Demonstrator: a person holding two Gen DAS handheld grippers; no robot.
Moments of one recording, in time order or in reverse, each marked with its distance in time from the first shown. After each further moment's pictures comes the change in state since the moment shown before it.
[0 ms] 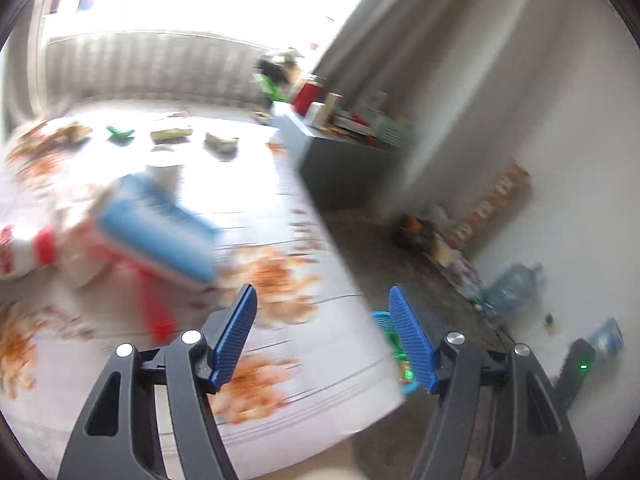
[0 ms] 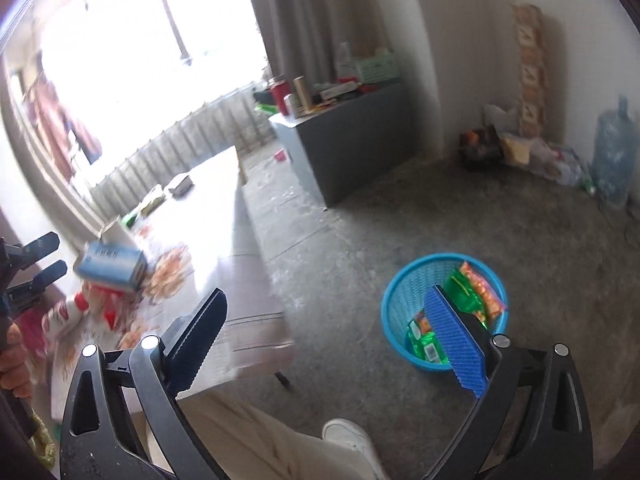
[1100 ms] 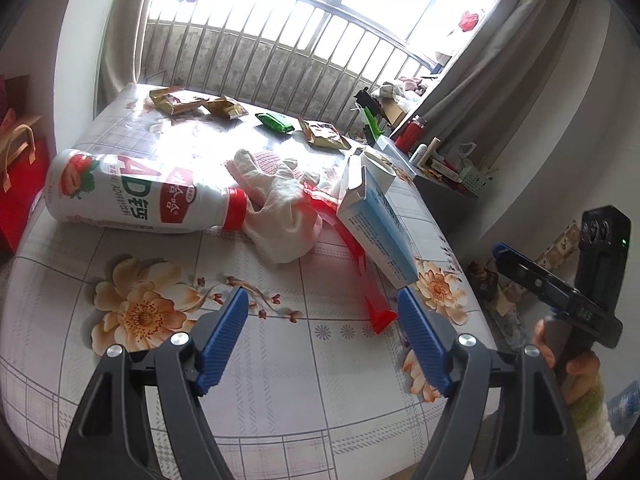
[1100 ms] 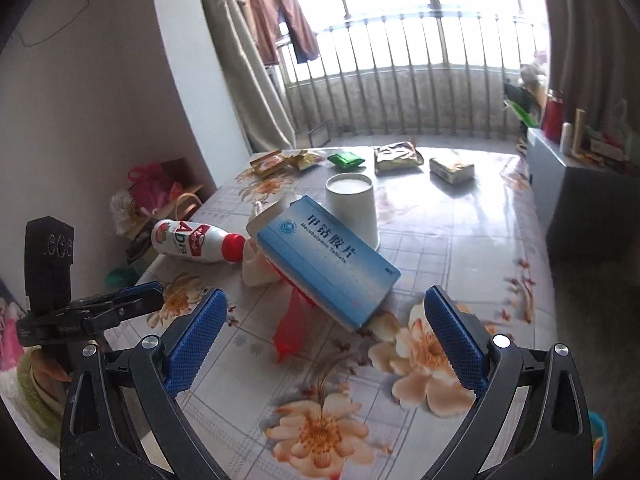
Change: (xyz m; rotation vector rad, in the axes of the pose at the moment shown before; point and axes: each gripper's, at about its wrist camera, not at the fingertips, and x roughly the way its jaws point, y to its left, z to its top) left arm -0.049 0.161 -0.036 -0.165 -0.110 0.157; right arm 0.093 0.253 0.043 -0.582 0.153 0.624
